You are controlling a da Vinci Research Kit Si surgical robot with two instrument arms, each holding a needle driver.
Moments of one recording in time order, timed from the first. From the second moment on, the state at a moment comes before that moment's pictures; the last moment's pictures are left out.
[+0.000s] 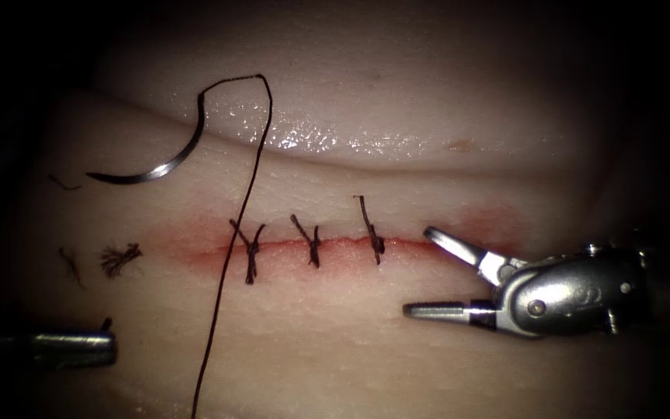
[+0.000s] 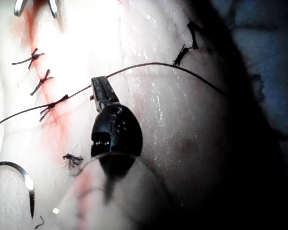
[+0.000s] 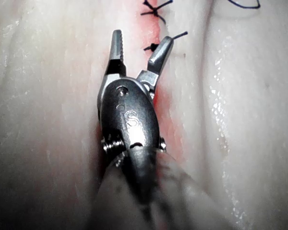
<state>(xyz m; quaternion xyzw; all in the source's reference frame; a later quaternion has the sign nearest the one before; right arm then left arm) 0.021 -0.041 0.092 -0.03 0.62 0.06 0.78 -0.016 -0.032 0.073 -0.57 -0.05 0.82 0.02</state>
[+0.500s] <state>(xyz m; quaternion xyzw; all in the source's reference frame) 0.023 -0.042 0.091 -0.03 0.62 0.08 0.78 -0.014 -0.032 0.079 -0.48 -0.17 0.83 0.23</state>
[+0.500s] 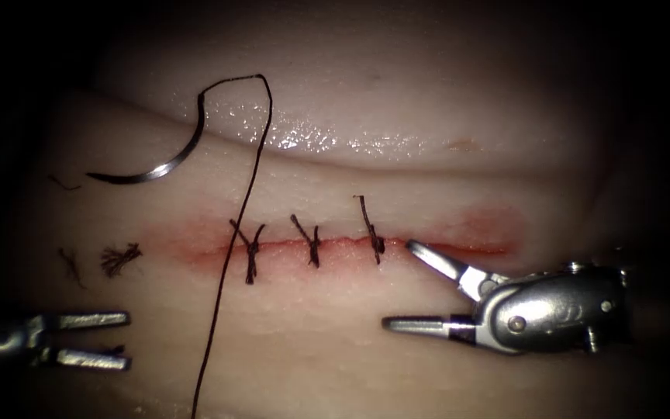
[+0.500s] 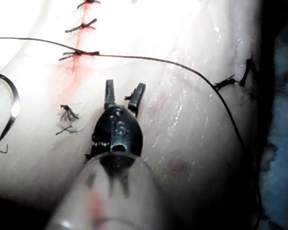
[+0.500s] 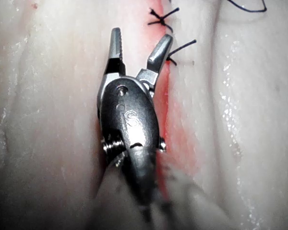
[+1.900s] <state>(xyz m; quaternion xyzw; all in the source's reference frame) 0.018 -0.039 0.085 0.03 0.57 0.17 0.81 -0.015 -0.015 0.080 -0.37 -0.10 0.88 0.28</state>
